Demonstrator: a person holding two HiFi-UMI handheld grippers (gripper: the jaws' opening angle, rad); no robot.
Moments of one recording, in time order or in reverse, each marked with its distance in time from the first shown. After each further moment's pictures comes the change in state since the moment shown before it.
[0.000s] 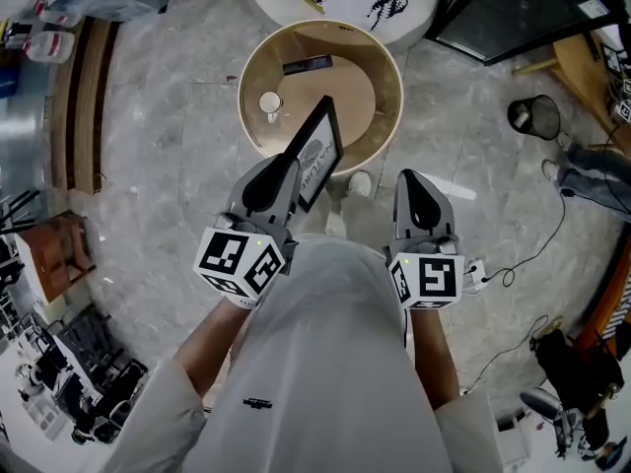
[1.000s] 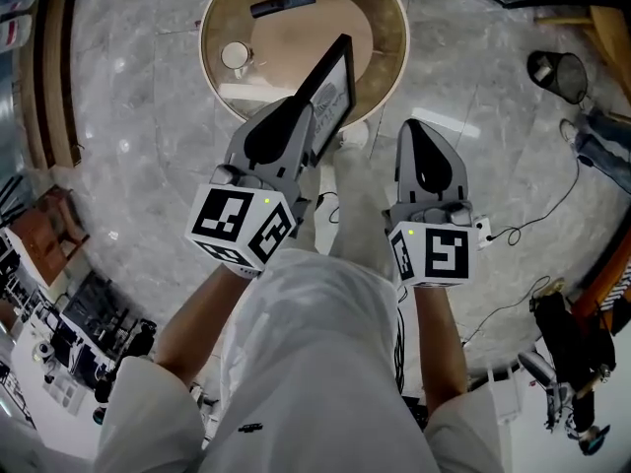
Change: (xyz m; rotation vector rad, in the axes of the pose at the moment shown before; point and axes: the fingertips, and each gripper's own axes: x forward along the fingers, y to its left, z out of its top) left arm 0.135 0.030 -0.083 -0.050 0.124 -0.019; right arm 0.093 -0.049 -0.080 0.037 0.100 -0.023
